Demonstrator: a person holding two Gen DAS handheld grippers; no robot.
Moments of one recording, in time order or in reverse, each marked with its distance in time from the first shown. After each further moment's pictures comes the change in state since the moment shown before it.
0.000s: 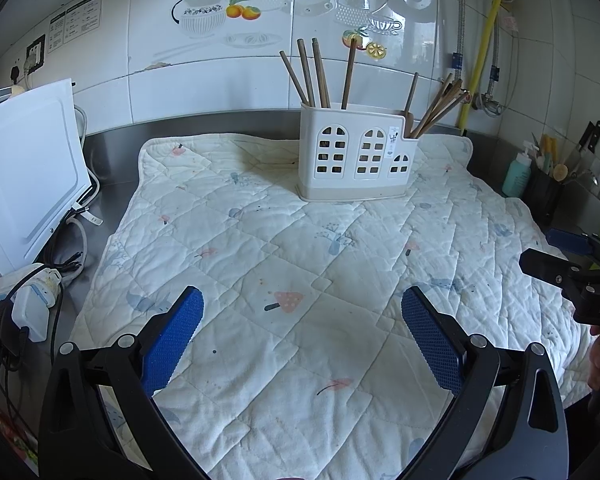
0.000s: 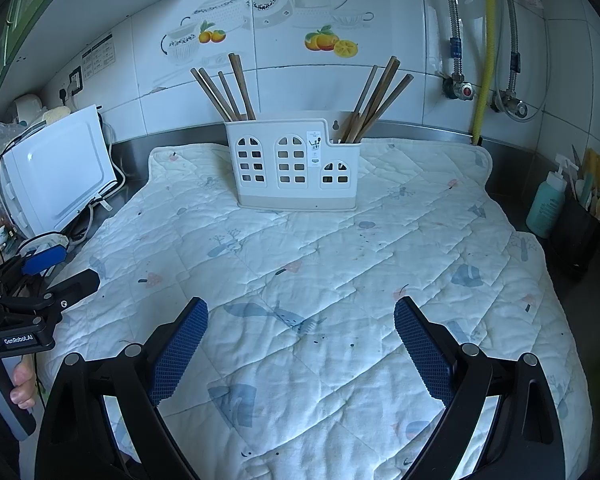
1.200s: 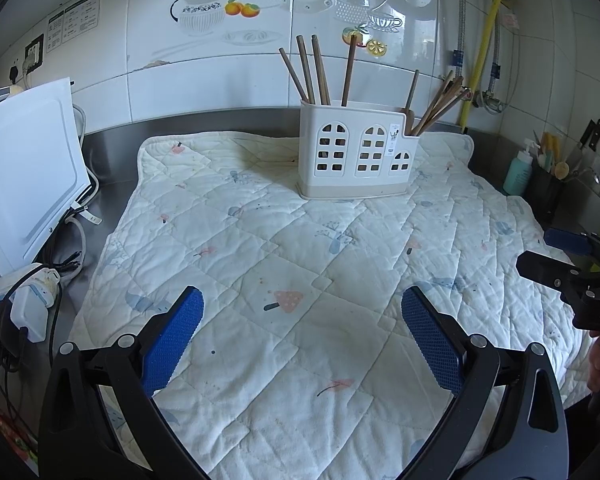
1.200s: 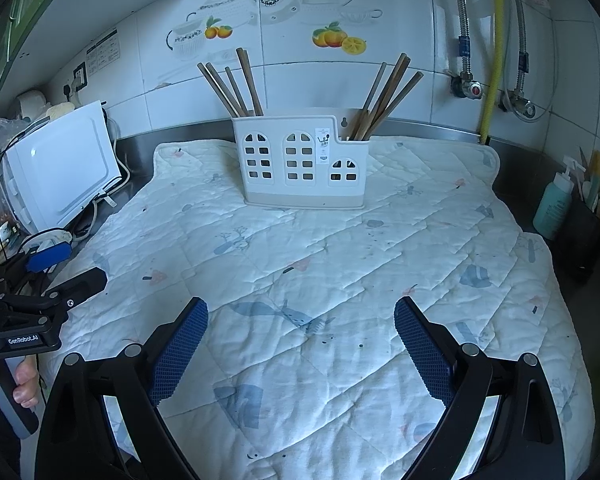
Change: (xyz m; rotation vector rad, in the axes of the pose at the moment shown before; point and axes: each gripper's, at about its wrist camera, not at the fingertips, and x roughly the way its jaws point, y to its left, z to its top) left arm 0.004 0.000 0.000 -0.002 0.007 0.004; right arm 0.003 0.003 0.000 -0.012 0.009 0.019
